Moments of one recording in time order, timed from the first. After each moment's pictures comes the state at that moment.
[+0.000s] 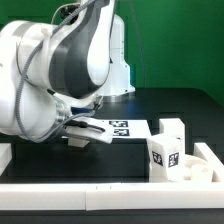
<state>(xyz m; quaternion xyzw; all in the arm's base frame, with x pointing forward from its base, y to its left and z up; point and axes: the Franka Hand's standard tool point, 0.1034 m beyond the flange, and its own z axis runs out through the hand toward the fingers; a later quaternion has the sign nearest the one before) 0.387 -0.078 0.003 -0.84 0.21 0.47 0.13</state>
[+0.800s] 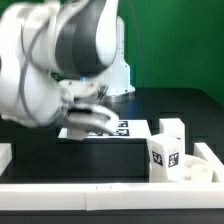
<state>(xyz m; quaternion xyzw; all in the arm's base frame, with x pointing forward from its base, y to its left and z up) 0.428 -0.075 0.053 -0.88 0.19 0.42 0.13</state>
